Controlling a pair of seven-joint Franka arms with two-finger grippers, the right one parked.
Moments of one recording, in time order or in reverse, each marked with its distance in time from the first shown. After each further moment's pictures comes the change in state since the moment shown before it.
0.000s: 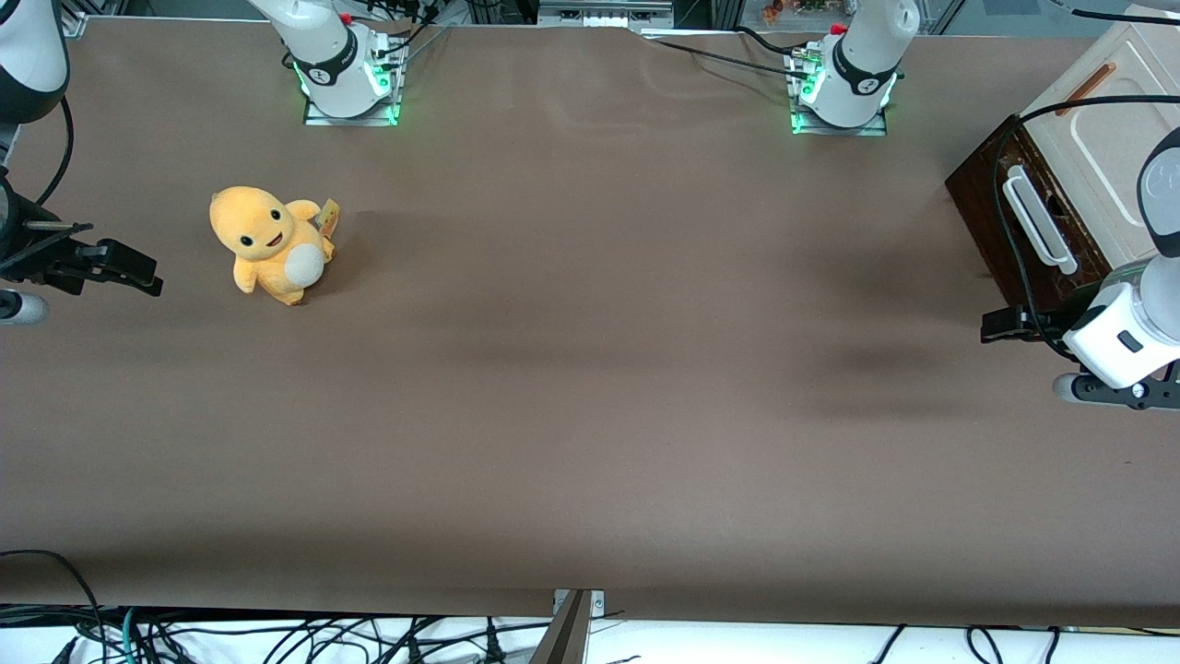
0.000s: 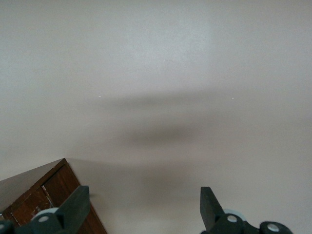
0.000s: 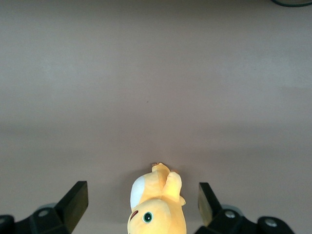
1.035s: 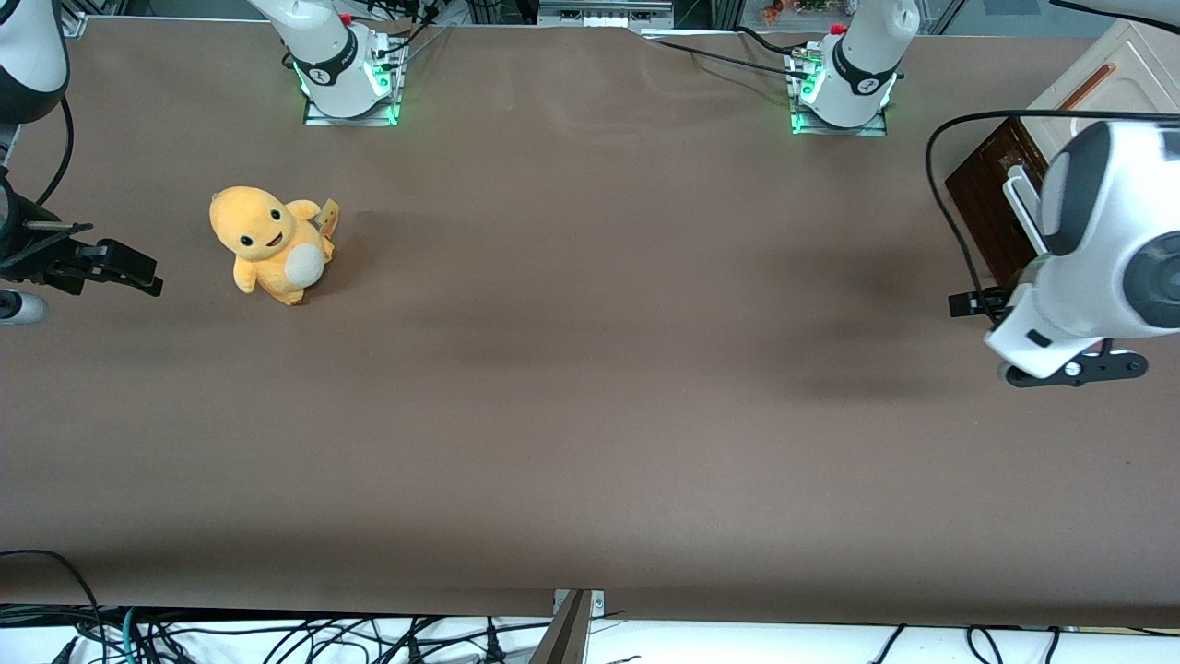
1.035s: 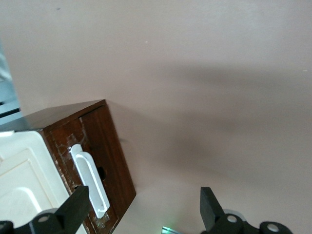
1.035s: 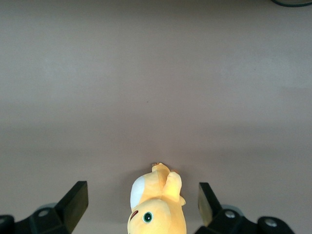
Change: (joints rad) arm -0.079 0.000 -0.084 -0.050 0.295 -0.181 -0.352
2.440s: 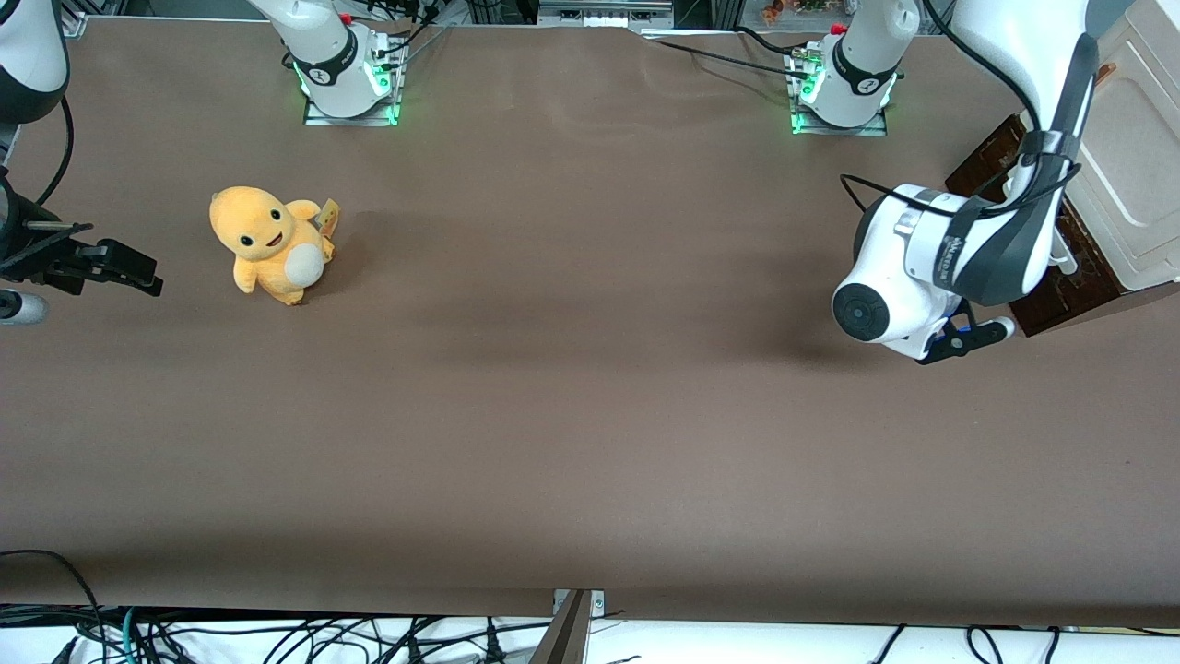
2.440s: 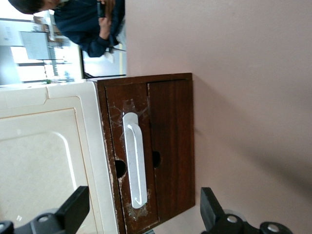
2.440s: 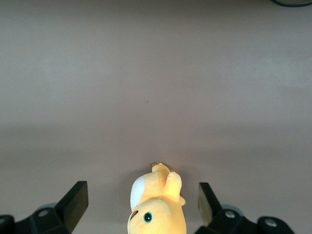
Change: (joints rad) arm 0.016 0.022 -0.185 -0.470 0.485 0.002 -0.580
